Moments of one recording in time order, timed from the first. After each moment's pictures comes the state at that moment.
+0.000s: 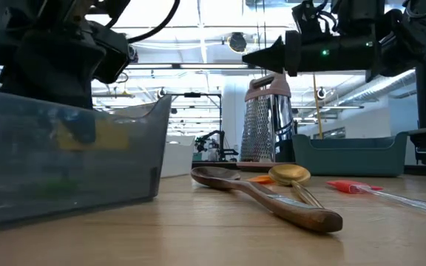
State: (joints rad) left arm -0.52 1.69 0.93 -0.21 -0.10 -1.46; right arm -0.06 1.47 0.42 1.18 0.23 -0.32
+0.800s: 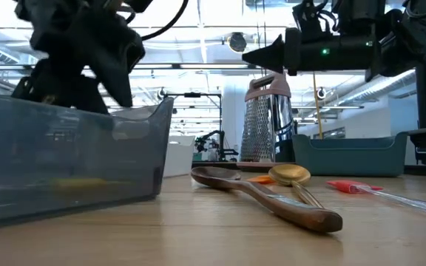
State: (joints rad) left arm -0.42 1.59 0.93 -0.24 -0.05 -1.43; right arm -0.06 1.47 0.42 1.18 0.23 -0.27
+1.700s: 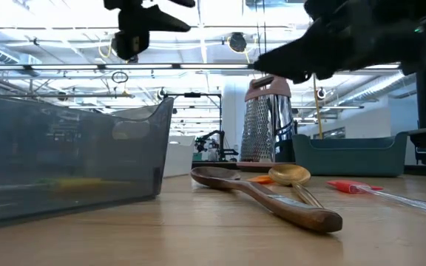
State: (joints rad) left arm -0.28 1.40 0.93 0.00 -0.14 -0.72; right arm 0.25 1.47 0.42 0.94 0.23 -0.09
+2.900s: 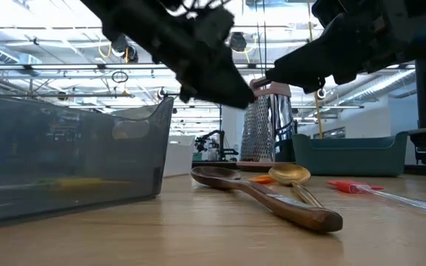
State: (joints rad) left arm -0.15 1.81 1.07 0.14 -0.22 -0.27; right arm 0.33 1.46 0.42 0.84 0.27 0.05
